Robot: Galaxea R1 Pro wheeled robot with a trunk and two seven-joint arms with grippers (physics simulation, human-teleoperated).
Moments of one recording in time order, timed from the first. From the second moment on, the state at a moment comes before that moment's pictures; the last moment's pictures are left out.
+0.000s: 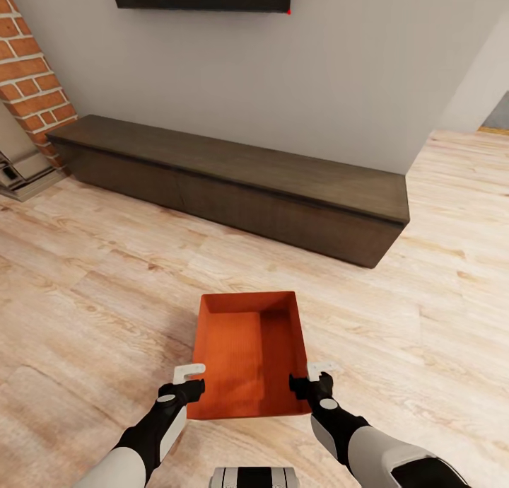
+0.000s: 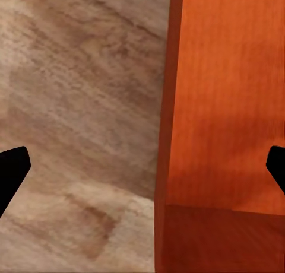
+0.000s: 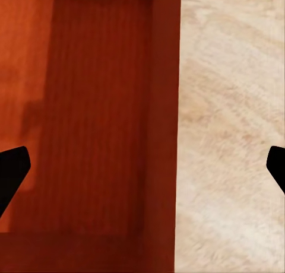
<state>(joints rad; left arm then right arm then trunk) -0.59 -0.09 -0.01 -0.44 0.07 0.10 0.20 -0.74 0.13 0.15 -0.07 0.00 -0.23 -0.16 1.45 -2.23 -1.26</state>
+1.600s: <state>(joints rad) -0.59 -0.09 -0.01 -0.44 0.07 0.10 0.20 -0.73 0.13 0.14 -0.07 -0.01 -0.23 -0.16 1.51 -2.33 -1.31</state>
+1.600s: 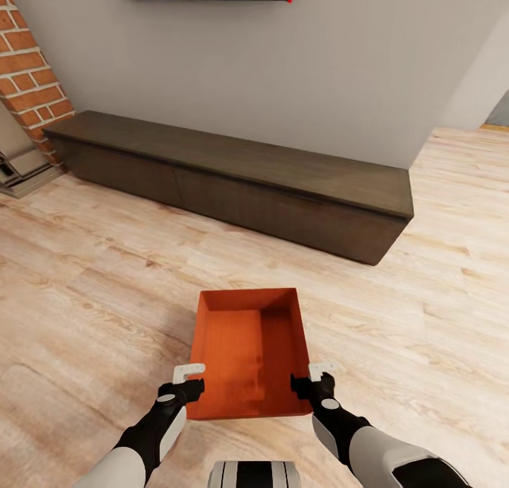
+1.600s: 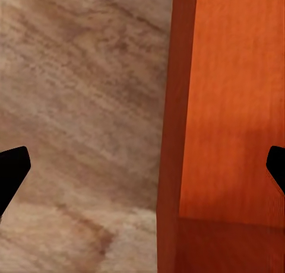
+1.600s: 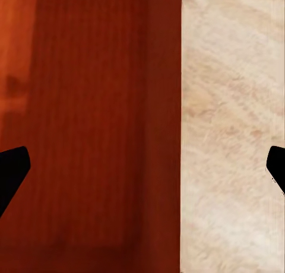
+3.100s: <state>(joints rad) -0.59 -0.09 -0.02 -0.44 0.07 0.10 0.19 -0.73 0.12 0.14 -0.07 -0.02 -0.24 -0.17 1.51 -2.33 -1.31</state>
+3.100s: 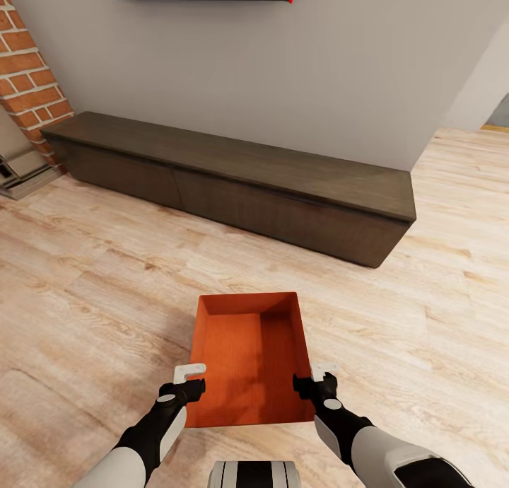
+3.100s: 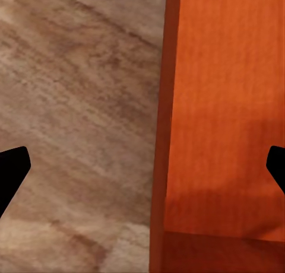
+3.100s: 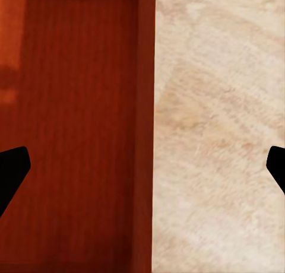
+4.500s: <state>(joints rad) -0.59 -0.09 -0.14 -0.44 0.08 0.10 0.18 -0.73 0.12 0.14 -0.07 -0.02 -0.24 -0.17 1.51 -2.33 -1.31</state>
